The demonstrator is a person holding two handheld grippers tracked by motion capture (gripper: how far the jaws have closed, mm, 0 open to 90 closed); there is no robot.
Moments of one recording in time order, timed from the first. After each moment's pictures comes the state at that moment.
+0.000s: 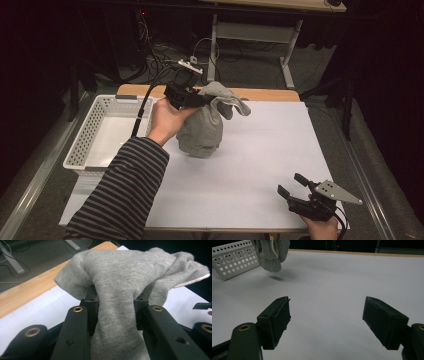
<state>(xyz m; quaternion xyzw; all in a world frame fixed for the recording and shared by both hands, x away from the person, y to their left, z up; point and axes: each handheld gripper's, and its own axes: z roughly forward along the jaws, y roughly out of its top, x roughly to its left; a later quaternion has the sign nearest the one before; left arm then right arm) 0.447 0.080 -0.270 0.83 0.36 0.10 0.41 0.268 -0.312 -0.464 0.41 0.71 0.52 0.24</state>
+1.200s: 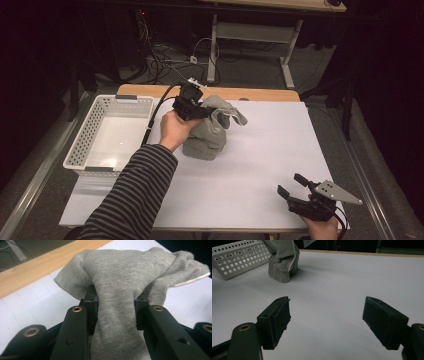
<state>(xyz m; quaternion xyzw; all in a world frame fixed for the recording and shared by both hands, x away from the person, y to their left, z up) 0.469 0.068 -0.331 0.84 0.39 0.10 0.38 0.267 -0.311 -0.464 0.41 0.71 0.52 0.24</state>
